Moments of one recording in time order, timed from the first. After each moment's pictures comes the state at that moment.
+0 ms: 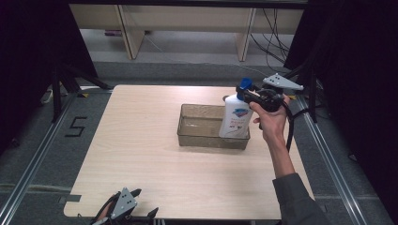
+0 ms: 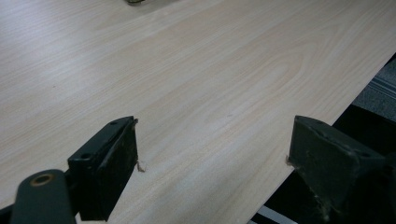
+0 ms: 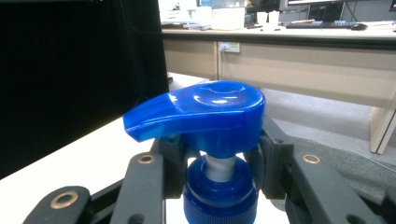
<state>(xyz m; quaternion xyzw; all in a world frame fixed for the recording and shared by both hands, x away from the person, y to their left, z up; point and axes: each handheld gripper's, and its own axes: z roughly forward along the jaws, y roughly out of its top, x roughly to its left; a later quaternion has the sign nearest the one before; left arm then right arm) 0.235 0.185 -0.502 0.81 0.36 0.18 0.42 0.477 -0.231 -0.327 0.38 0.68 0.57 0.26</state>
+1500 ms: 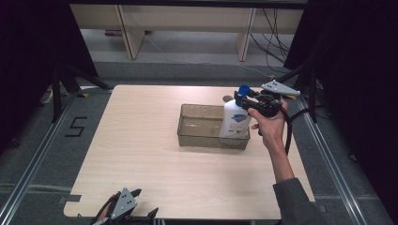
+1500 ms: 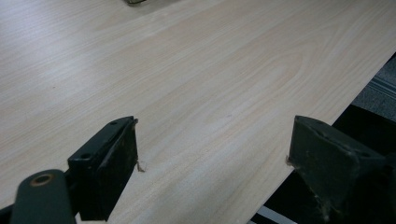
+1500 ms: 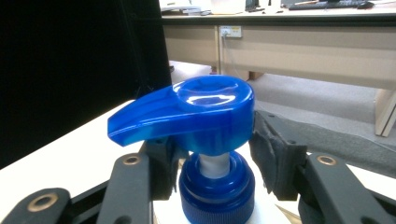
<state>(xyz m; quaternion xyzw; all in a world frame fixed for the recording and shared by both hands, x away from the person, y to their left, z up) 0.235 0.184 -0.502 0.81 0.36 0.18 0.43 0.473 -0.231 -0.343 0.40 0.68 0.56 0.24</state>
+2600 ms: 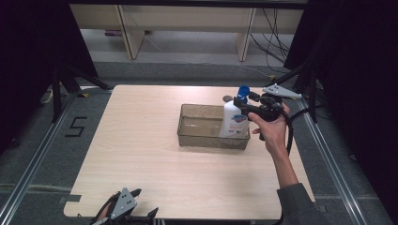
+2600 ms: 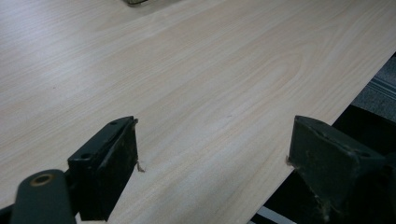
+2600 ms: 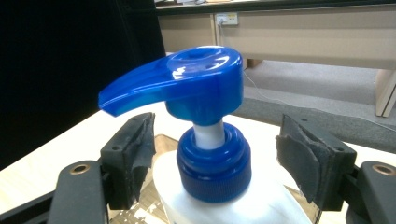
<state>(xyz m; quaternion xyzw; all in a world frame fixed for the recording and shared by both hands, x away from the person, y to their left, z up) 0.235 0.185 -0.502 0.81 0.36 0.18 0.43 0.463 -0.235 -0.347 0.42 0.69 0.55 0.22</state>
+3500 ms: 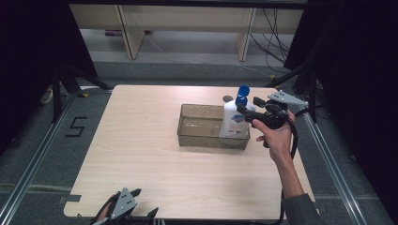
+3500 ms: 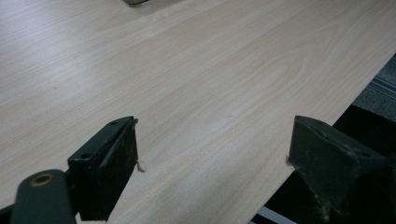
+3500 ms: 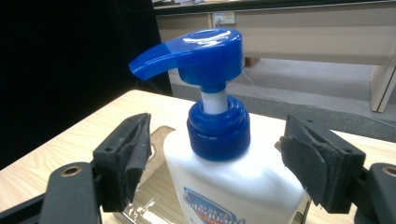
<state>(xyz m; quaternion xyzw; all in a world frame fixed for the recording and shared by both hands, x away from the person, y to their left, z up) 0.236 0.186 -0.501 0.81 0.36 0.18 0.42 0.441 -0.244 -0.349 0.43 0.68 0.55 0.23</state>
